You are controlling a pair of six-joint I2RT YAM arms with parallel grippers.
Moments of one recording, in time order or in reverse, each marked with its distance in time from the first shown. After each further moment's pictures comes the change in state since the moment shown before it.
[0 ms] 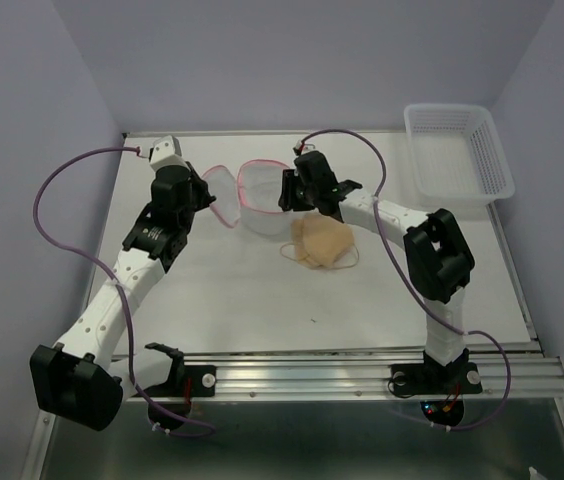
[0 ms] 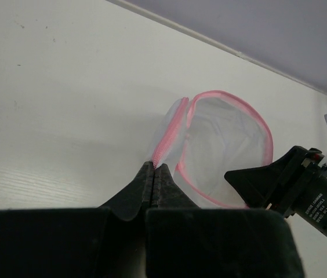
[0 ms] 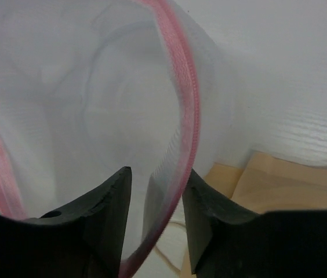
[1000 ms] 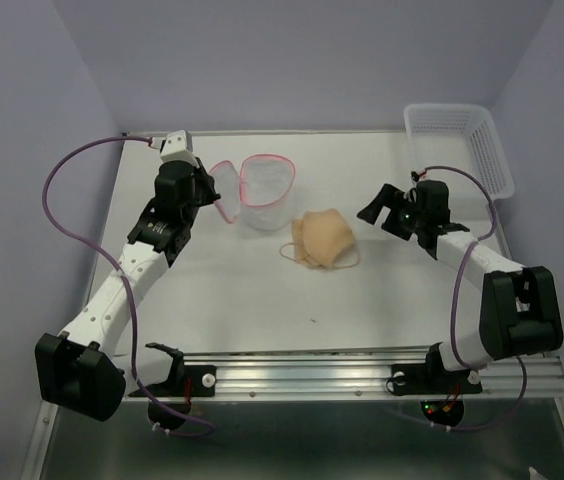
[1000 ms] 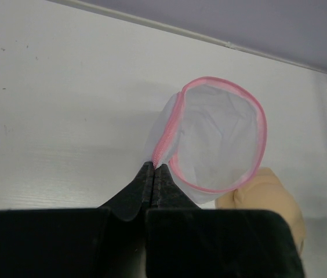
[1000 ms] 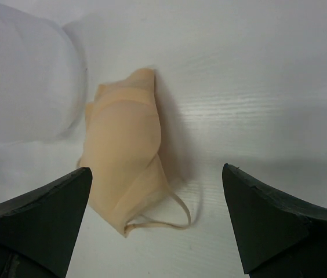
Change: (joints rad) left arm 0.000 0.050 0.006 0.077 0.085 0.126; right arm -0.485 -0.560 -0.726 0.212 -0.374 0.097
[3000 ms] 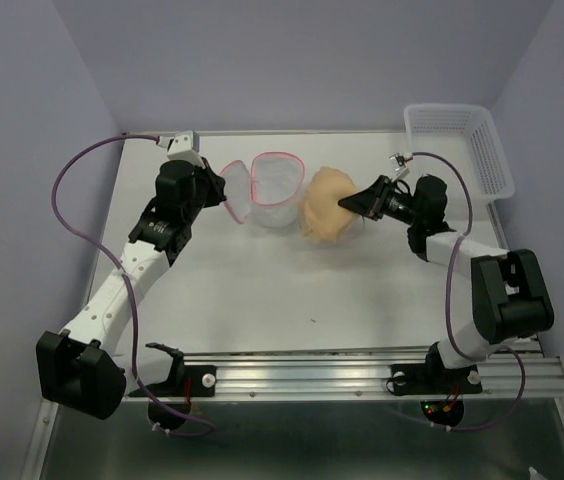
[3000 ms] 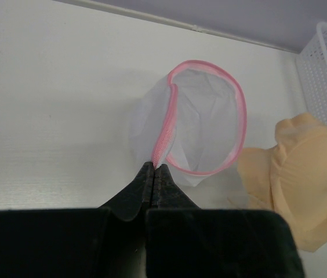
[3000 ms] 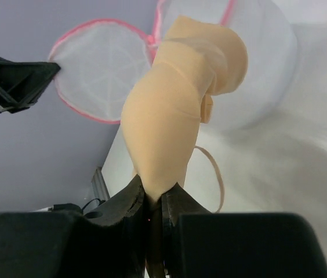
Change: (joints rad) left arm 0.000 0.012 0.000 0.010 0.131 -0.014; right arm 0.009 0.162 -0.119 0.751 -0.536 0.330
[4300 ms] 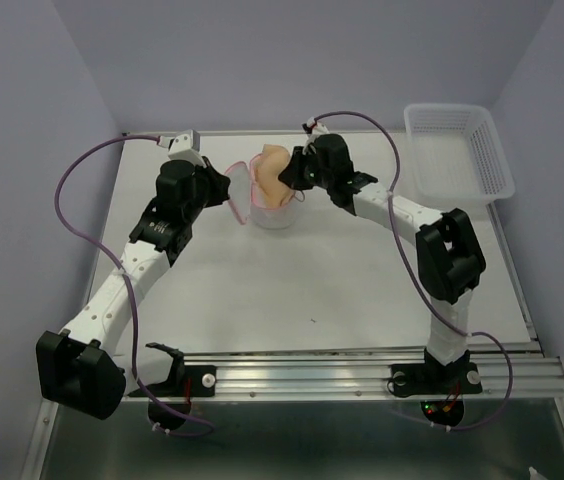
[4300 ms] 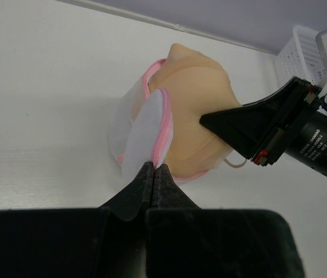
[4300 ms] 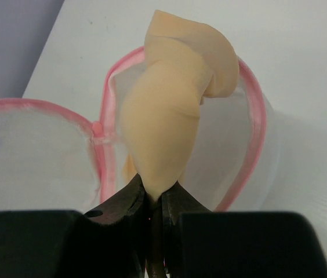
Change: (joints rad) left arm -0.007 -0.003 0.000 0.019 0.047 -0.053; right arm 0.382 0.352 0.817 -0.686 0.639 -0.441
